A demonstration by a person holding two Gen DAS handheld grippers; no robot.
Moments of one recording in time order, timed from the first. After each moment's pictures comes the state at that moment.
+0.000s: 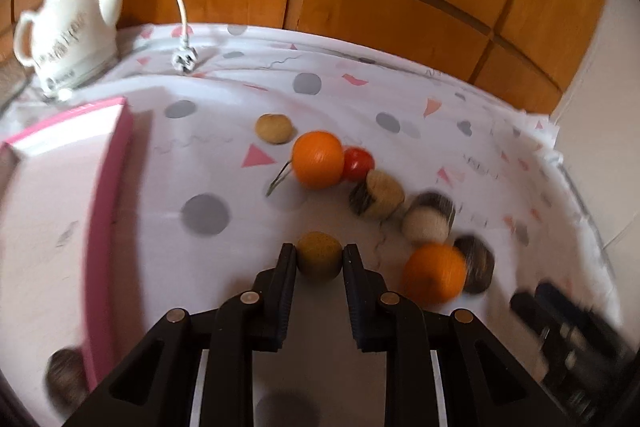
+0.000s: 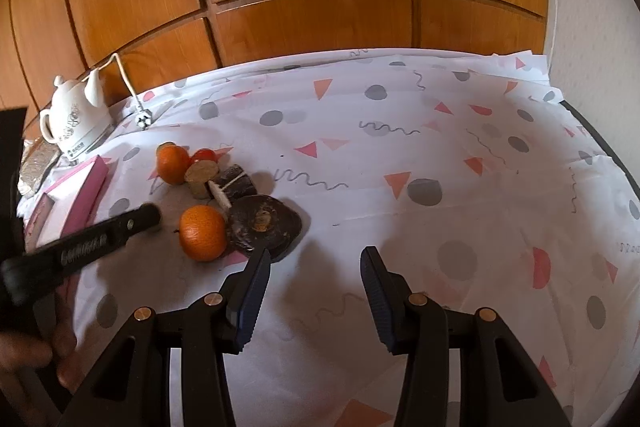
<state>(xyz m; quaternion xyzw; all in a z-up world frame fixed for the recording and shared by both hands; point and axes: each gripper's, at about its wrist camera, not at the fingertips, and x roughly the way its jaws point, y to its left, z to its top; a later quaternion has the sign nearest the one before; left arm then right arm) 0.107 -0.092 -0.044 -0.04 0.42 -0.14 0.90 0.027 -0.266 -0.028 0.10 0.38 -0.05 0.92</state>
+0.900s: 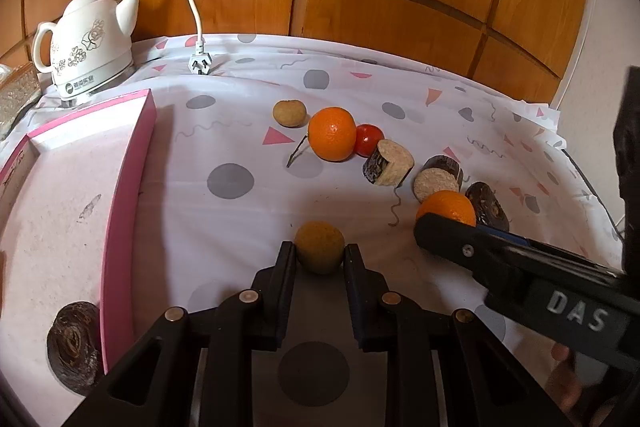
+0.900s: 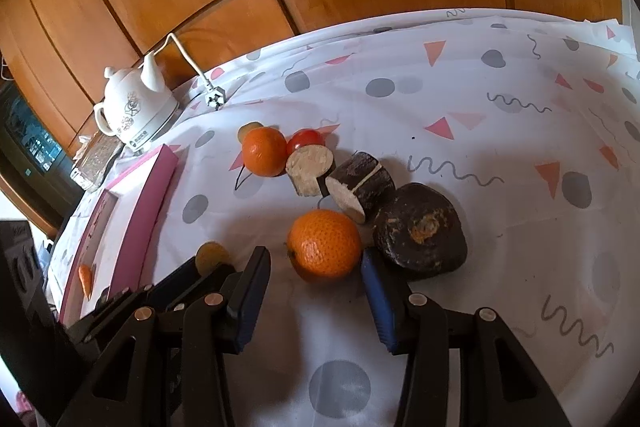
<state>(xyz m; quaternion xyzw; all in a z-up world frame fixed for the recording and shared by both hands) 0.082 -0.080 -0.060 -0.02 0.39 -0.14 0.91 0.086 -0.226 -0.045 0.16 0.41 0.08 0.89</state>
